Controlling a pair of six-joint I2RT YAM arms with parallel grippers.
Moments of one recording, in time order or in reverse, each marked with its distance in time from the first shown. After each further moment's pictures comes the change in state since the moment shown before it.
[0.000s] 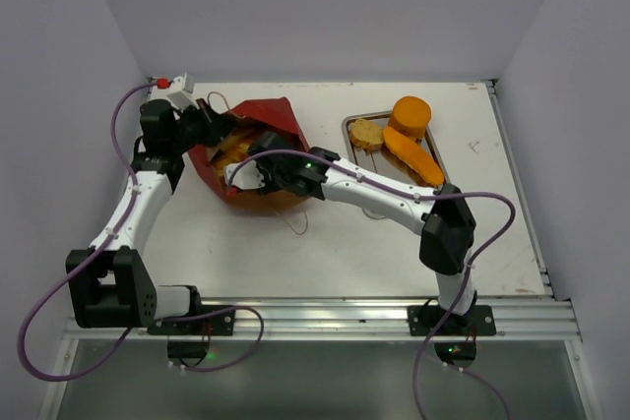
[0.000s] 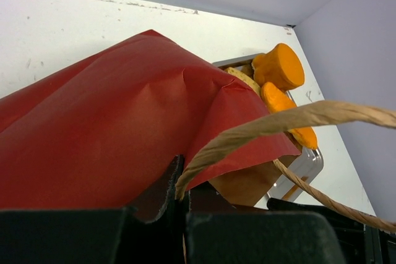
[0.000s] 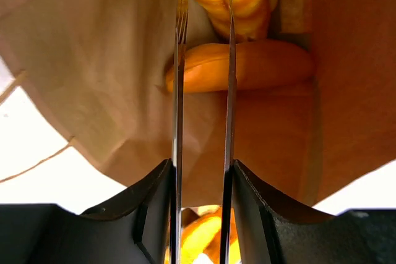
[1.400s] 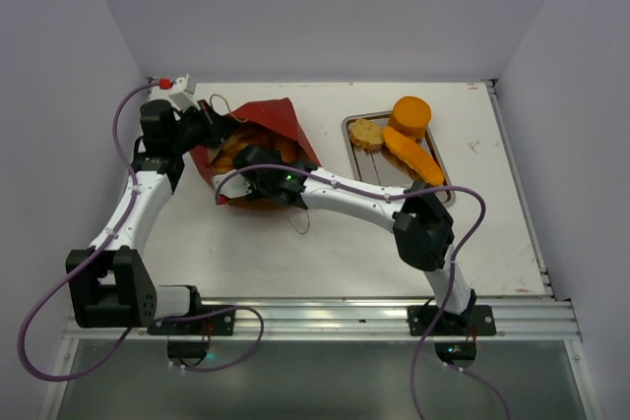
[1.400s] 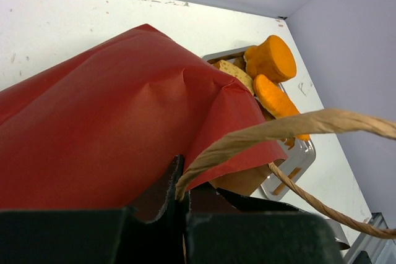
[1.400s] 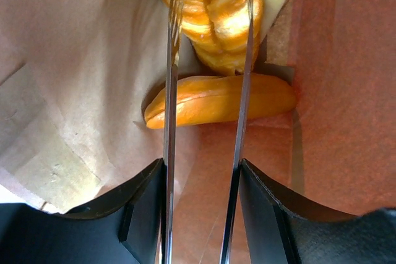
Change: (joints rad) left arm 0.000 0.000 0.000 -0.011 0.041 -0.002; right arm 0.041 0.131 0.010 0.169 0.107 -0.092
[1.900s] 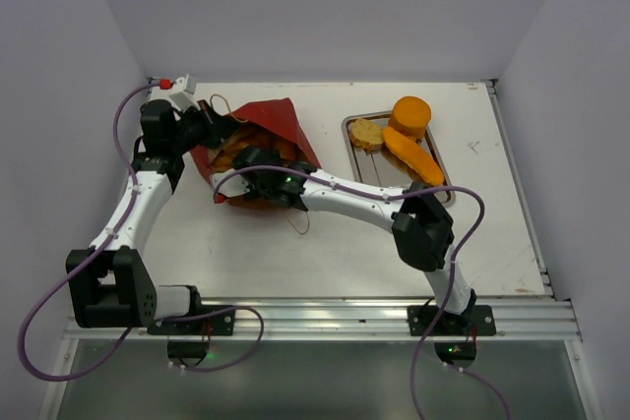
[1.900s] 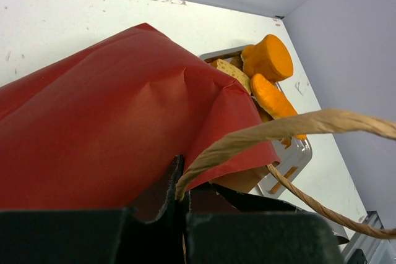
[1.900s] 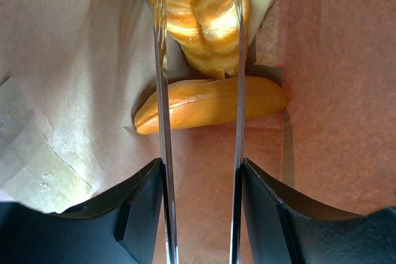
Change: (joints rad) left arm 0.000 0.000 0.000 0.001 0.008 -0.010; right arm 0.003 0.000 -0.021 0.069 0.024 -0.001
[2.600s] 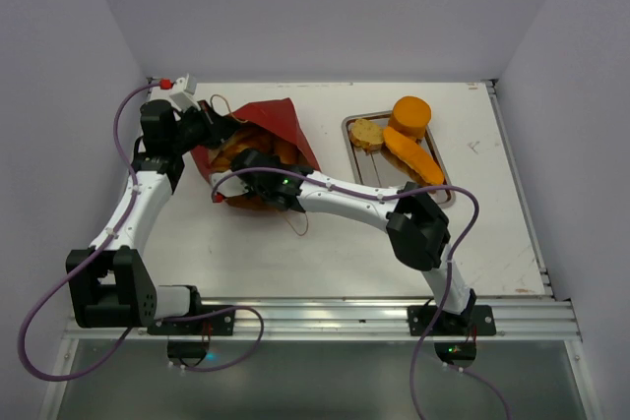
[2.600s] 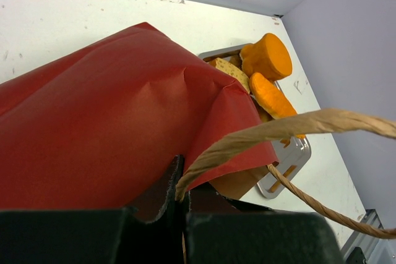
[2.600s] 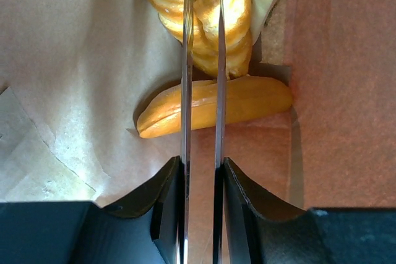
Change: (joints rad) left arm 0.000 0.000 0.000 -0.001 0.008 0.000; right arm 0.005 0.027 0.003 0.021 0.026 0.036
